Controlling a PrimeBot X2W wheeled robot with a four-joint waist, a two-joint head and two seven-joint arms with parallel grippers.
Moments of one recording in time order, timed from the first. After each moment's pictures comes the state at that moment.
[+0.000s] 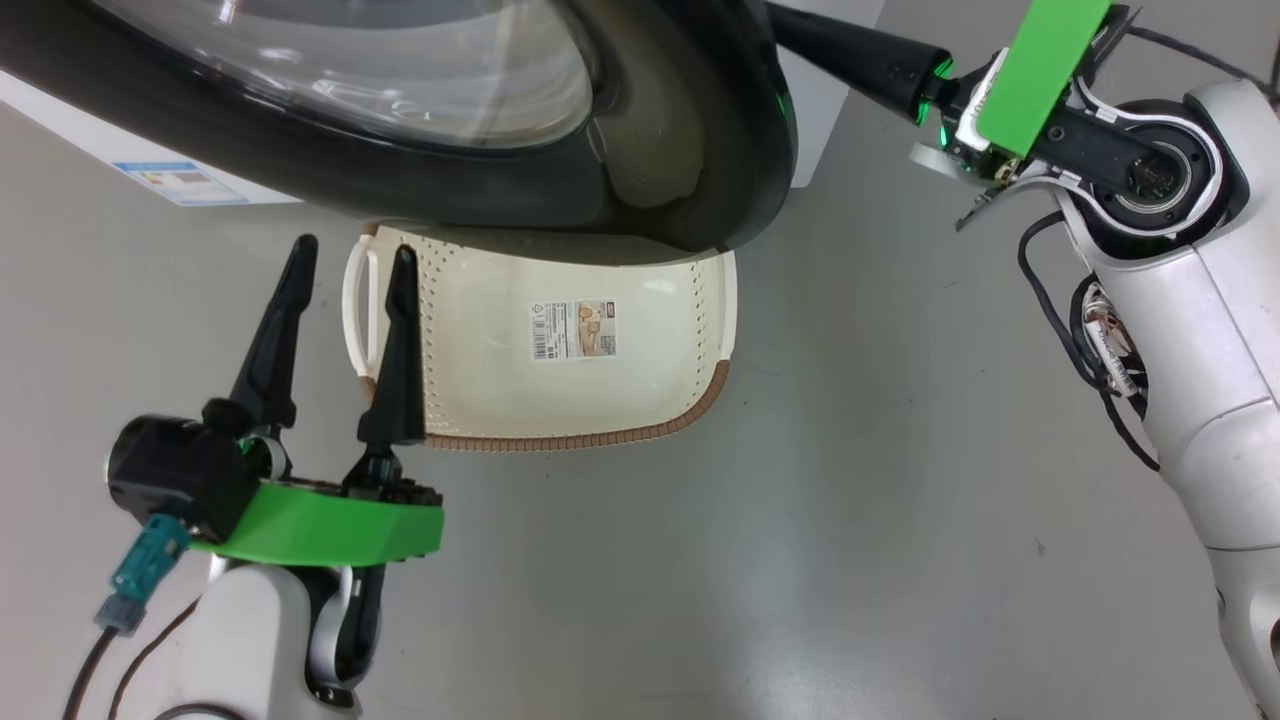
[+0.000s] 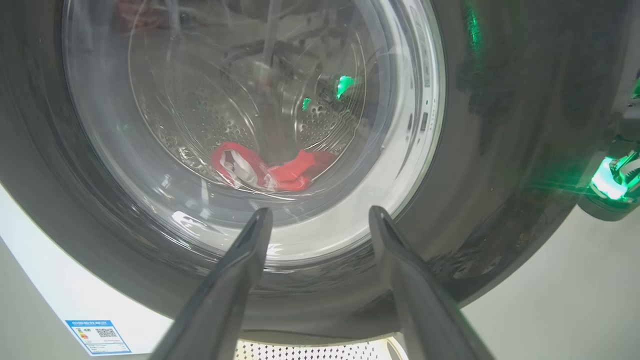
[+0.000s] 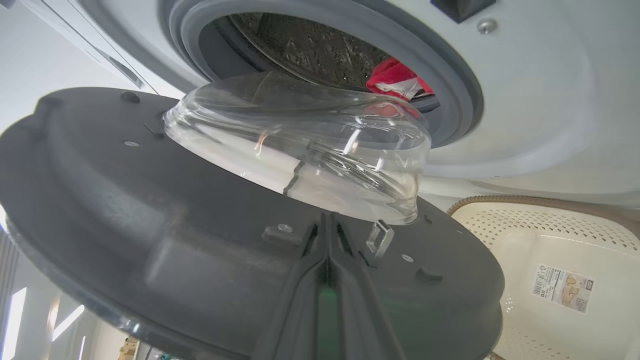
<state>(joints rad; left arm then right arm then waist) -0.41 0.03 -0.07 0.12 -0.25 -0.09 -0.26 -1.04 -0.19 0.34 0.48 1.56 0.13 0.67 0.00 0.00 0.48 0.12</state>
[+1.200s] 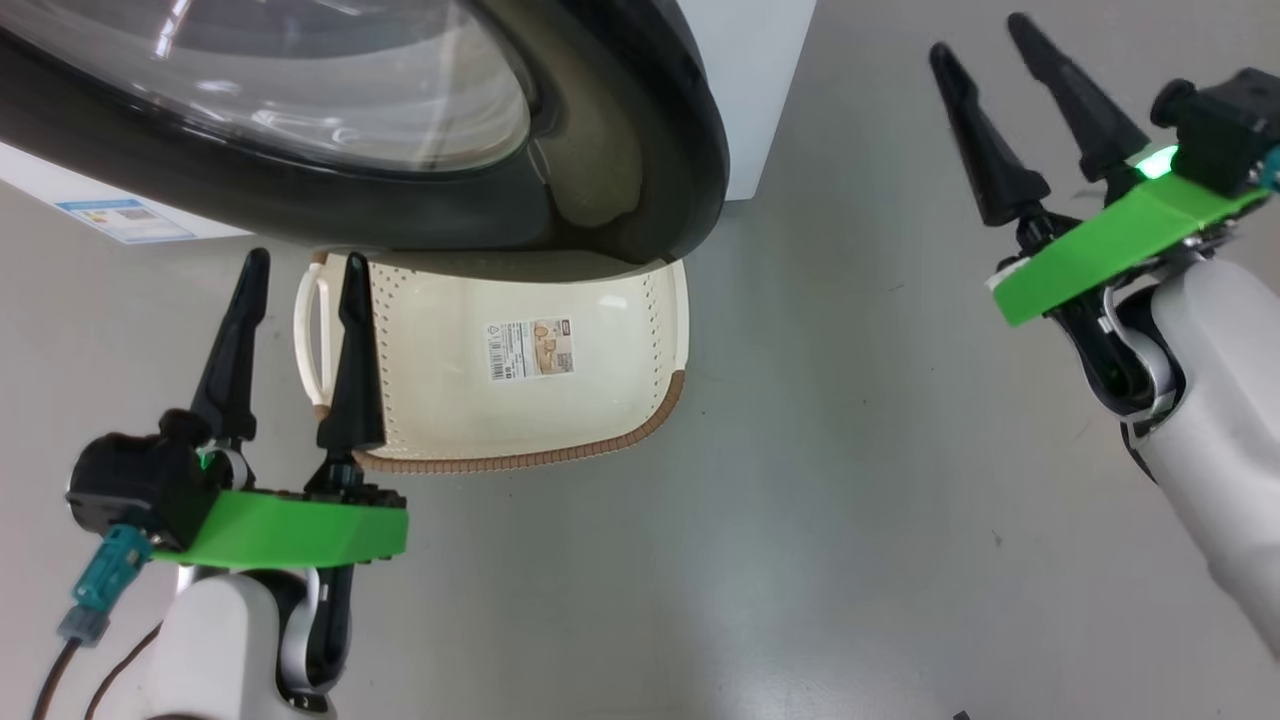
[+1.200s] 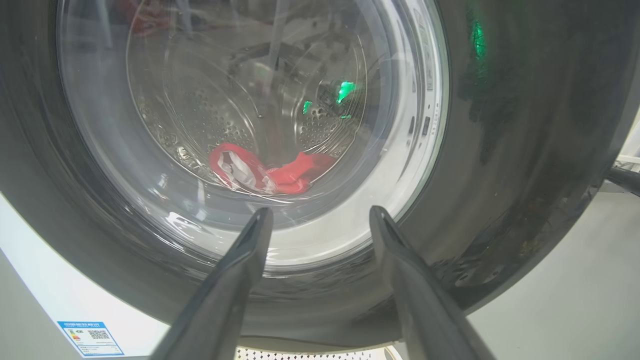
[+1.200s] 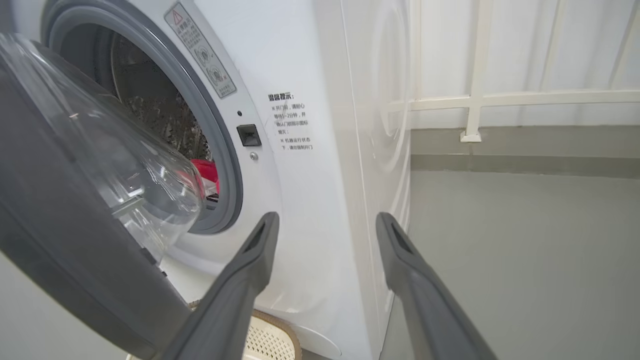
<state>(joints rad) -0.39 0.03 -0.01 0.12 -0.24 -0.09 -0.26 -0.85 -0.38 0.53 0.50 0.82 0.13 -0.25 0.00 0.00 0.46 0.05</state>
